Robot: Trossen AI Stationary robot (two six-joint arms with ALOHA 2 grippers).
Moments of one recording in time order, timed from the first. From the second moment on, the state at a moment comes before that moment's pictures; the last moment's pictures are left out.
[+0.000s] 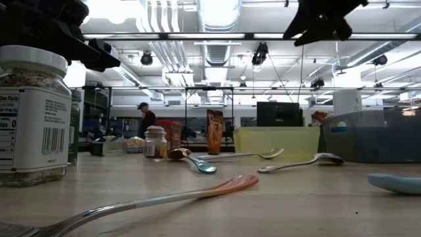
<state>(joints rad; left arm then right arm) 0.01 0.54 0.30 -0.13 0.12 0.21 0.19 1.01 0.85 -0.47 0.93 0.57</state>
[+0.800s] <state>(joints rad) 0.01 0.54 0.30 -0.13 0.12 0.21 0.43 0.86 0.62 -0.32 1.13 0.57</state>
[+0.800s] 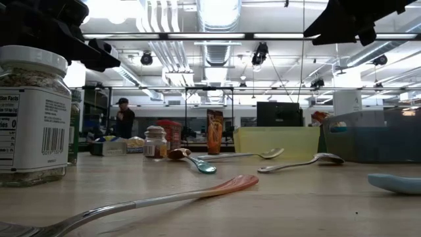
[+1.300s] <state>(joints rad) 0.01 0.54 0.30 -0.13 0.12 0.21 0.43 0.87 0.63 -0.32 1.13 0.57</state>
